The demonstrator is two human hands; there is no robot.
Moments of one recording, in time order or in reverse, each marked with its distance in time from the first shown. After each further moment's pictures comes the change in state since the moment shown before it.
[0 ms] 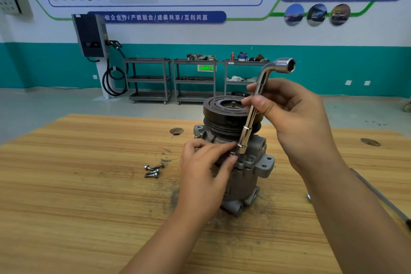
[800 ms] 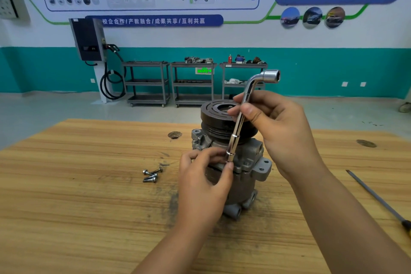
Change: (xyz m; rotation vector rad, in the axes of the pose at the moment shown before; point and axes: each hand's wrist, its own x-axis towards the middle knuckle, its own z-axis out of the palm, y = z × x) left_hand -0.007 0.009 0.003 -0.172 0.042 -0.169; right_hand -0.001 0.009 0.007 0.003 -0.045 0.062
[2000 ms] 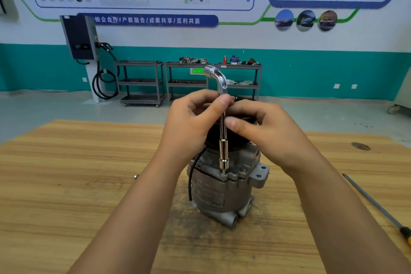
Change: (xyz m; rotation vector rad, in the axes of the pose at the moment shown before) left_hand 0.091 0.037 -0.016 -0.381 -0.239 0.117; right_hand 0.015 0.004 -0.007 -0.244 -0.241 0.114
